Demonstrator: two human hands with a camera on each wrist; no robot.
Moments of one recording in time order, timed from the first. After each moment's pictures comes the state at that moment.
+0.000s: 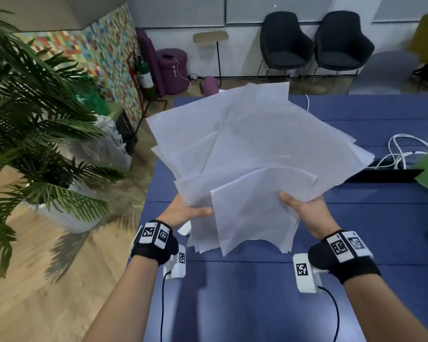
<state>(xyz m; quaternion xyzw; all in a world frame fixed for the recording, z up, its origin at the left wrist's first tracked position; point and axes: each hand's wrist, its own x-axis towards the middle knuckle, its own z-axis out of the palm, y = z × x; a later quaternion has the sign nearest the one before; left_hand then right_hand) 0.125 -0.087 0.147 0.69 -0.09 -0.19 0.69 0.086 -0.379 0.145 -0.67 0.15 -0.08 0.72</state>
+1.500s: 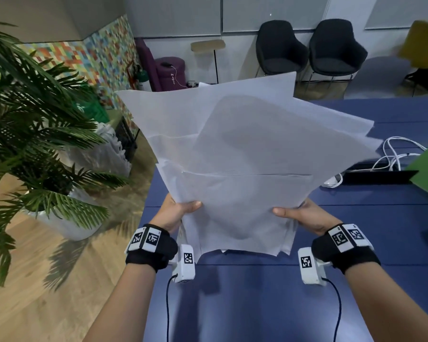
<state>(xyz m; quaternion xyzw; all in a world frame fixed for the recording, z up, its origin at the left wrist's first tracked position) 0.123 -0.086 0.153 0.63 0.01 -0.14 0.76 0.090 -0.400 0.142 -0.69 0.03 0.14 0.71</state>
